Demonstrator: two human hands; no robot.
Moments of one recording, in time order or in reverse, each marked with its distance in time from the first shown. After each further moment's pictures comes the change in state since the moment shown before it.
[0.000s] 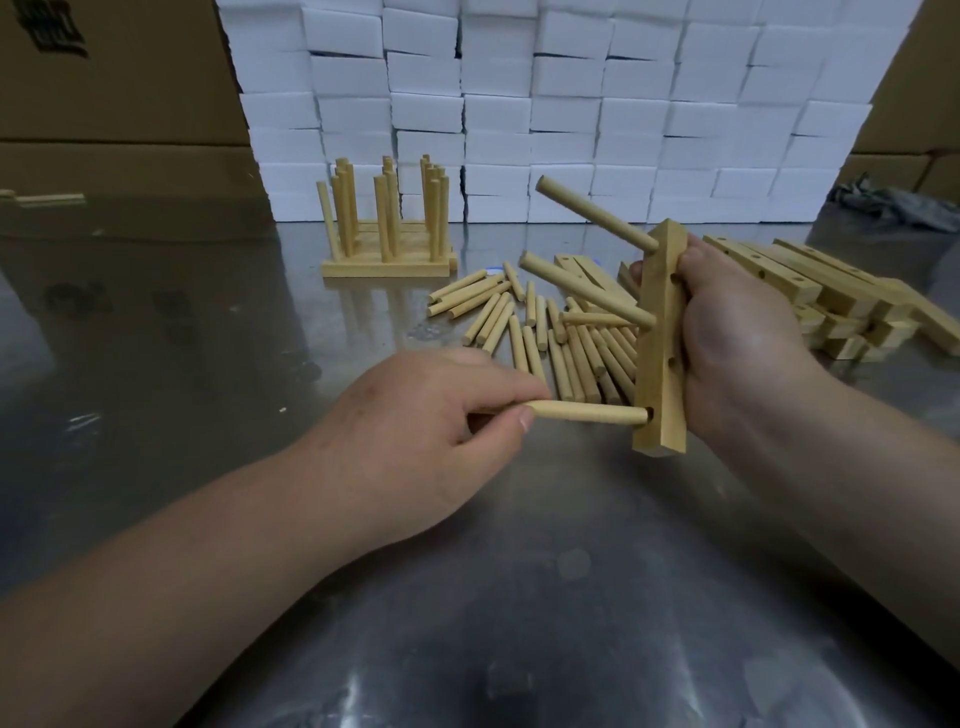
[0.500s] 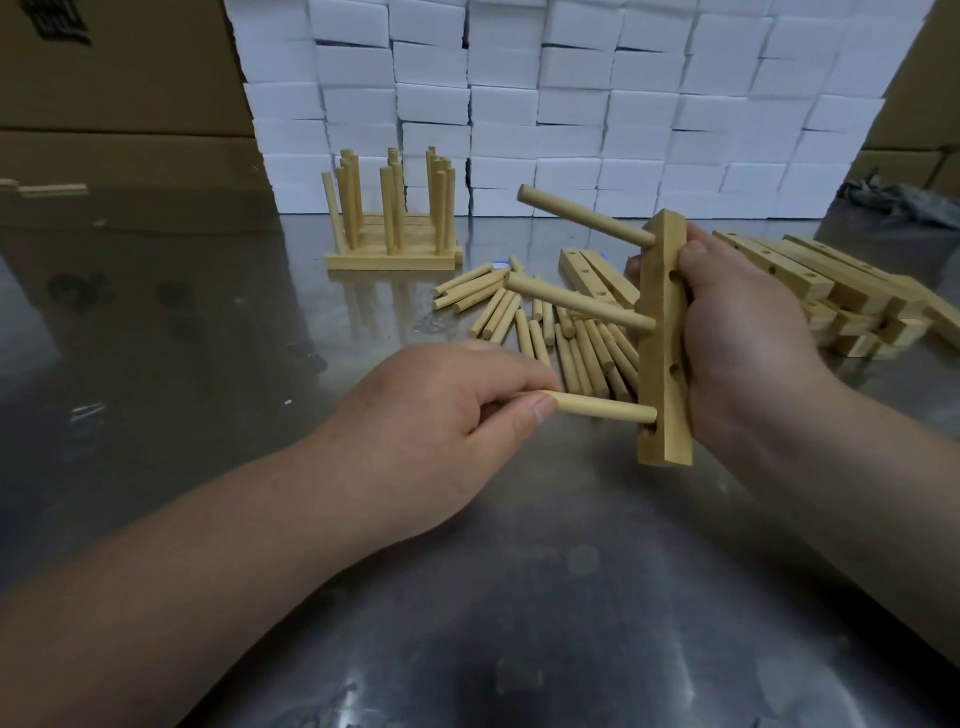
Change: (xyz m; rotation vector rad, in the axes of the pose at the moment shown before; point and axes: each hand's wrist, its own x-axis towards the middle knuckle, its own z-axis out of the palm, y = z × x) left_hand -0.001 0.001 0.001 -0.042 0.023 0.013; right_hand -0.009 0.003 0.002 0.021 -0.081 -0.059
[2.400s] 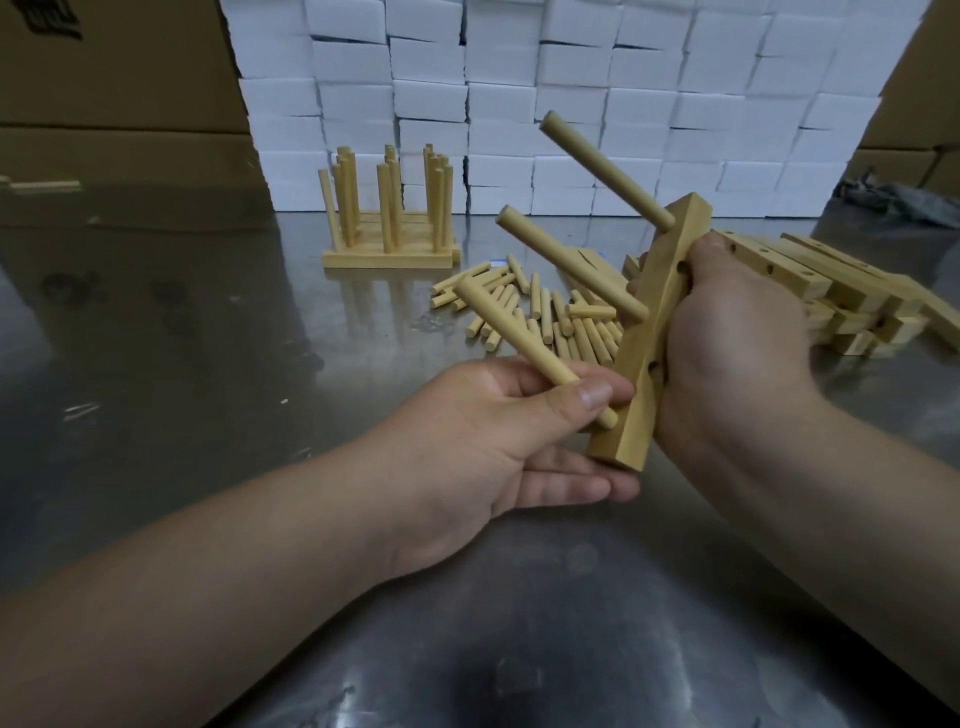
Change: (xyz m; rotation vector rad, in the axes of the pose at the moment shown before) left_hand 0.007 0.023 0.017 -1.308 -0.150 -0.465; right_hand -0.018 0.001 0.014 0.143 0.078 -0.031
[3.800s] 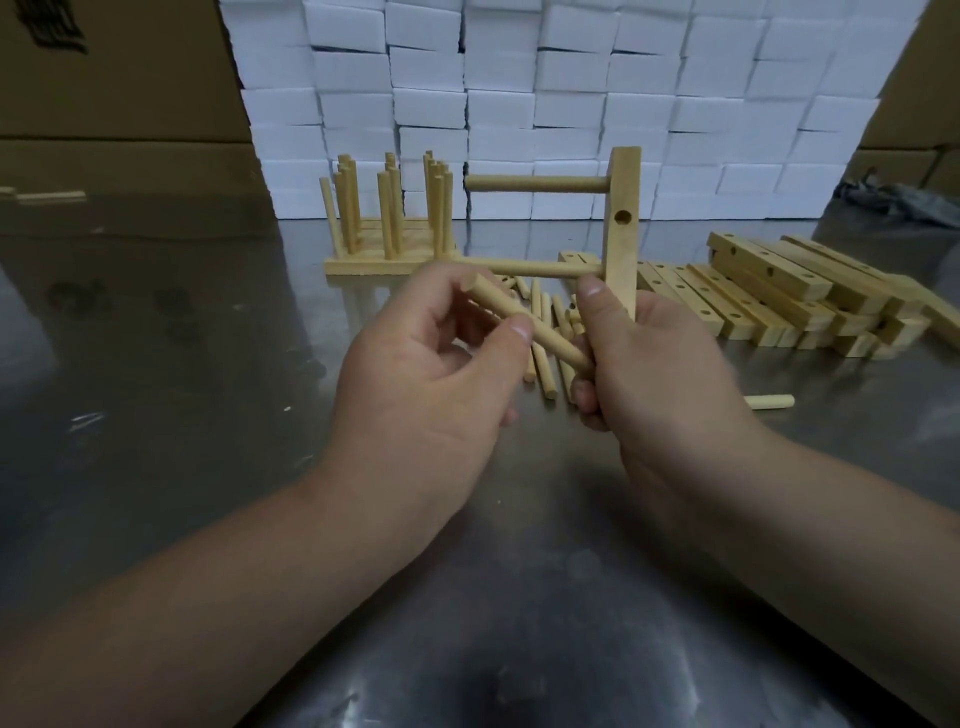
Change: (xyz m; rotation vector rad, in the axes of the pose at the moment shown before) left_hand -0.001 0.004 -0.007 0.513 0.482 0.638; right_hand -0.014 0.017 0.004 -0.457 -0.206 -0.091
